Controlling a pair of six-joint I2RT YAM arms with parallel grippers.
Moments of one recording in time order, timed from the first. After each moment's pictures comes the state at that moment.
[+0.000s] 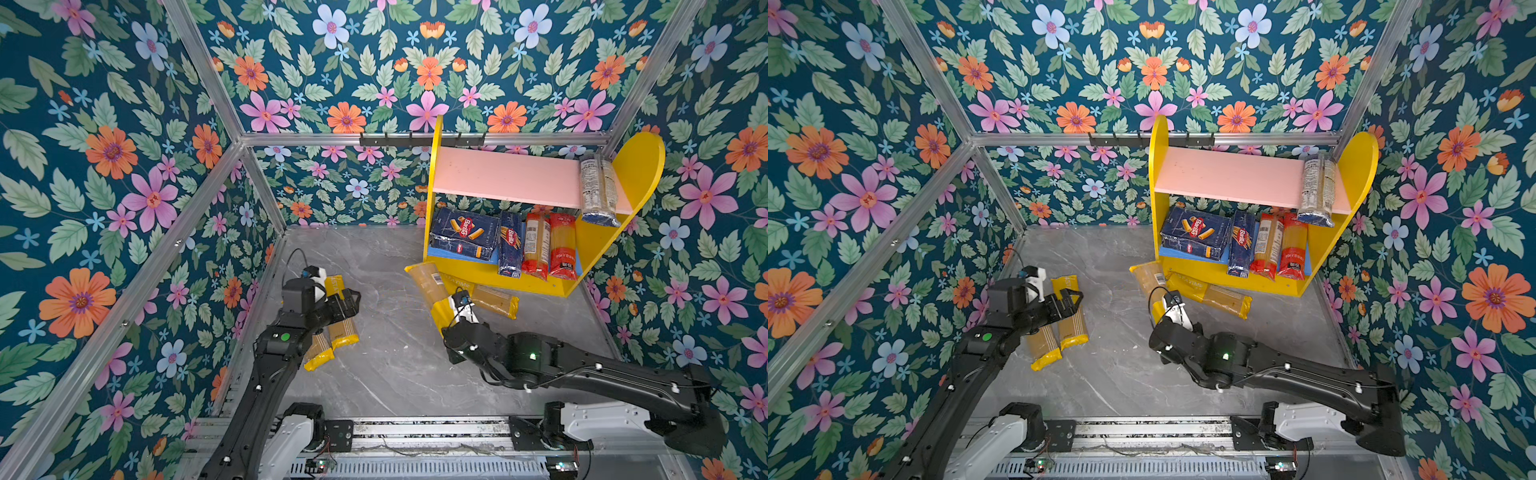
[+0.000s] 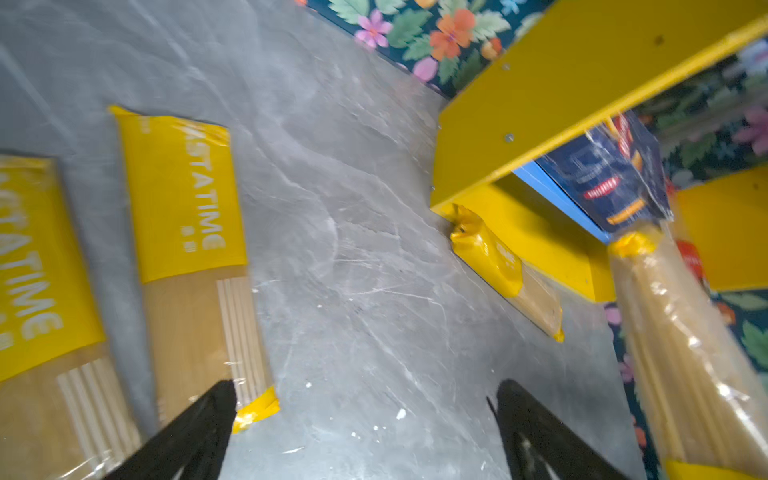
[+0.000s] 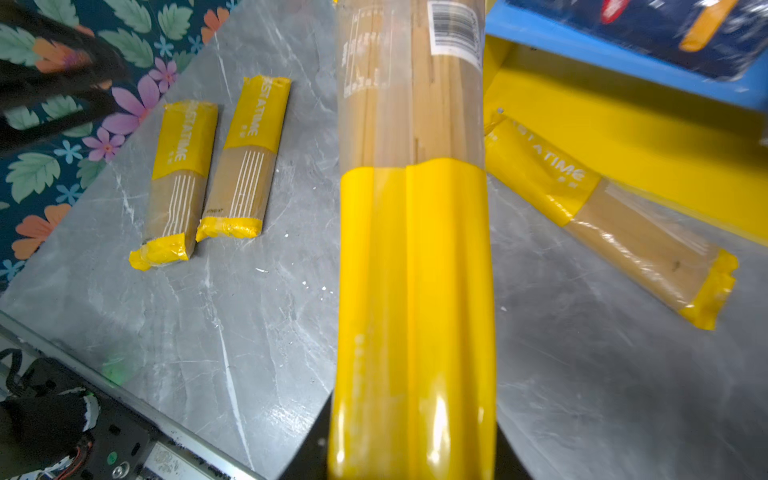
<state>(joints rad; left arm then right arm) -0.26 0.90 0.81 -0.55 0.24 -0.49 1.23 1.12 1.10 -0.81 0.57 0.70</state>
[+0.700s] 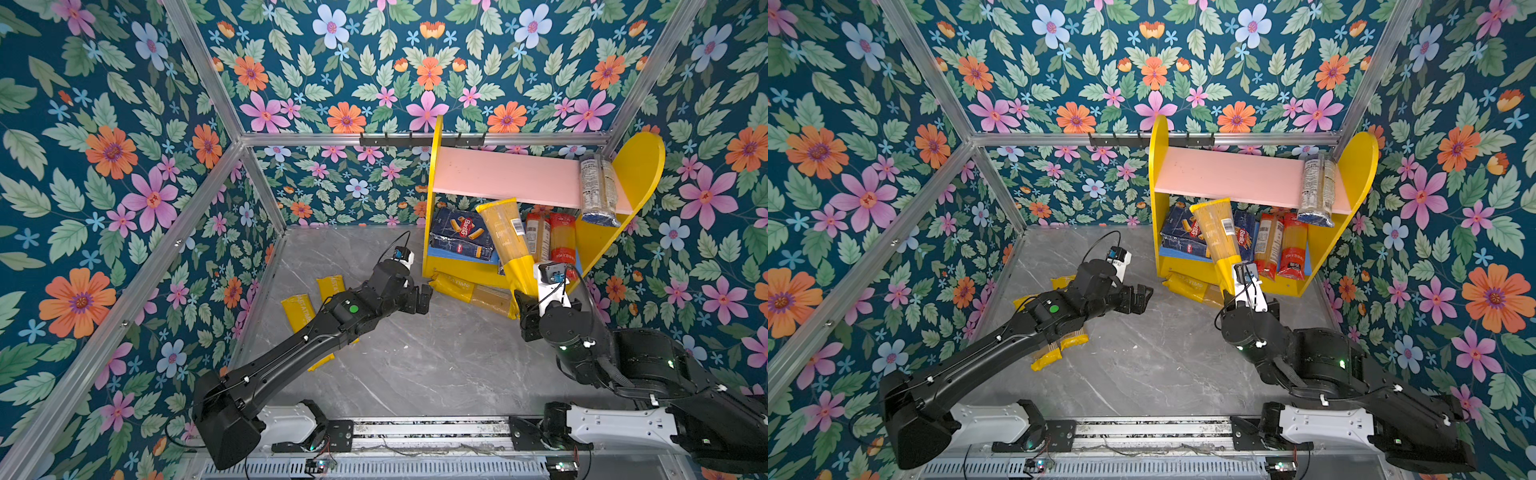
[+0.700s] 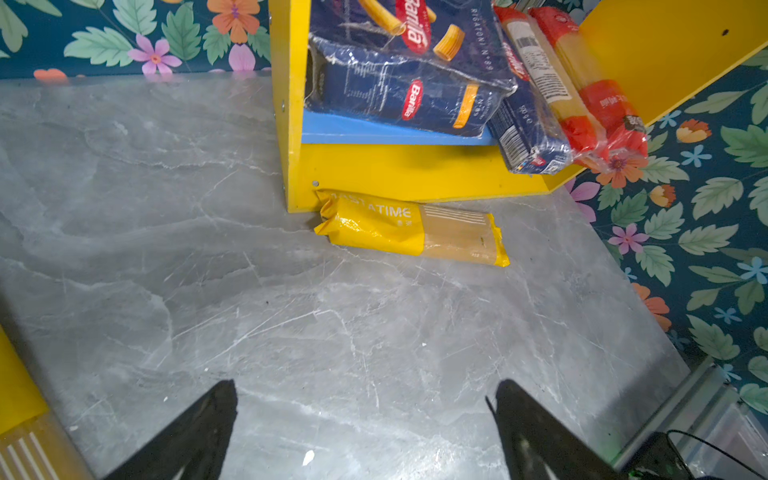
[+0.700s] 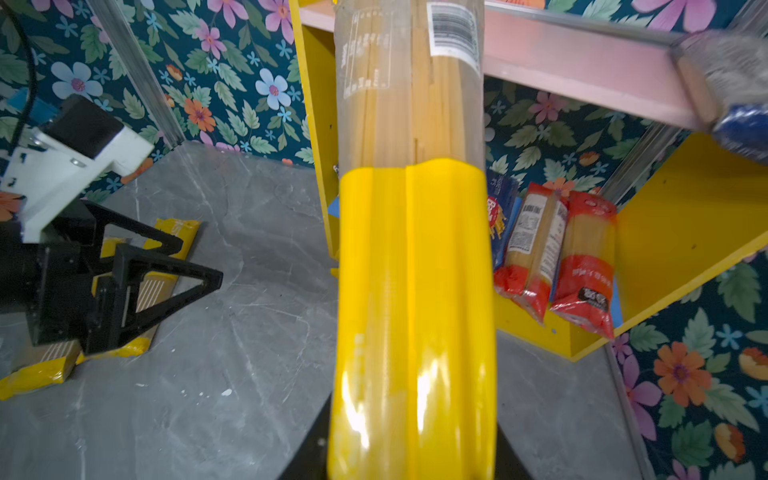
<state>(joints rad) -0.88 1.30 1.20 -0.51 -0.15 -0.43 1.22 0.92 1.44 -1.15 0.97 0.44</state>
